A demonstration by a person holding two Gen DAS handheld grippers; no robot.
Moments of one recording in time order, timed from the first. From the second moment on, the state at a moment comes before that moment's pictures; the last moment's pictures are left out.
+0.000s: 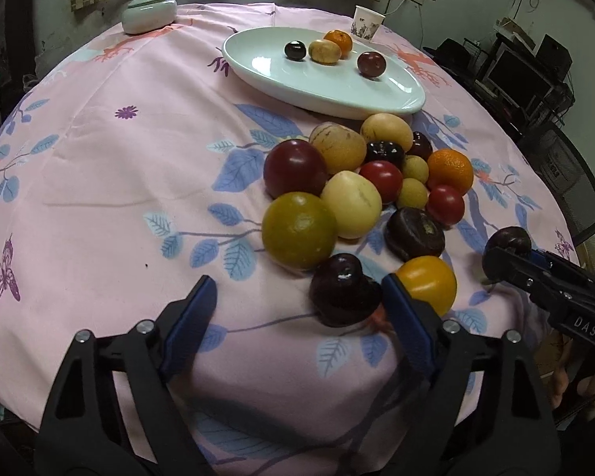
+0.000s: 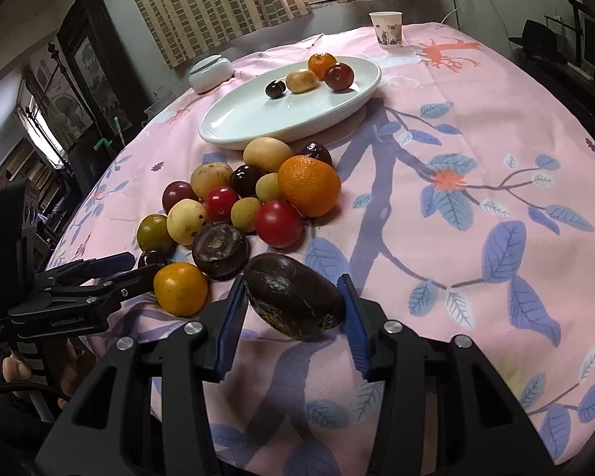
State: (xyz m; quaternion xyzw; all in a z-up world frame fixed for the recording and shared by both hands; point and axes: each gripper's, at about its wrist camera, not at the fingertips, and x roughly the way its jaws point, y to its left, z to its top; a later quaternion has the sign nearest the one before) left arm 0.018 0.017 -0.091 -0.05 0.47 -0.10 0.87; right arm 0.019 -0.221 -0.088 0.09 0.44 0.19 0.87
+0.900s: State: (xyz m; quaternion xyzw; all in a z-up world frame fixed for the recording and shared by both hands) left arm 0.011 -0.004 -0.092 -0.04 0.45 -0.10 0.89; right arm 0.013 -0.221 -0.091 0.08 0.44 0.18 0.87
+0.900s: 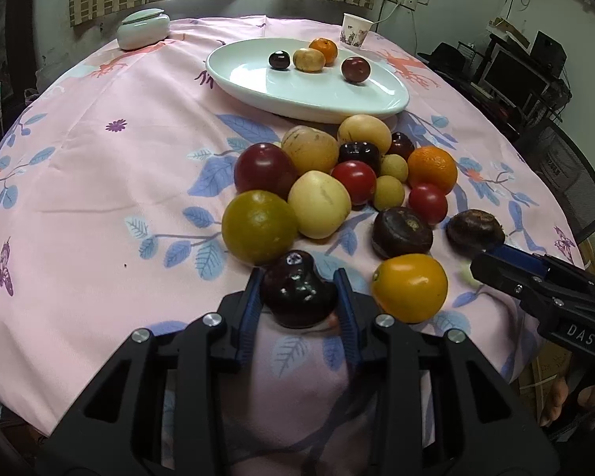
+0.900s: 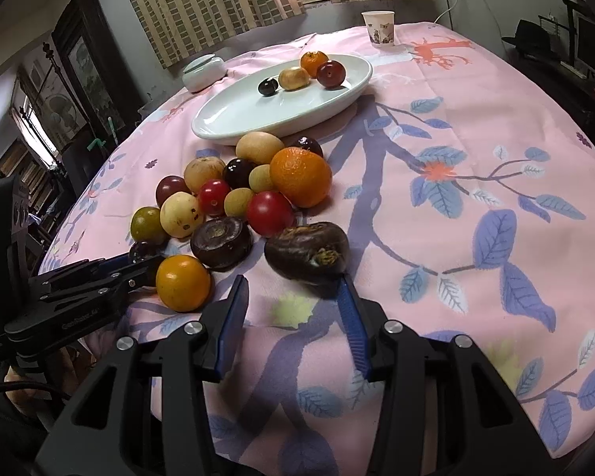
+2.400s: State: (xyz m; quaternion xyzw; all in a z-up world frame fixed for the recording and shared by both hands) left arm 0.058 0.033 -0.034 -0.04 0.41 -0.10 0.90; right arm 0.078 -0.180 -0.038 0.03 0.39 0.22 0.89
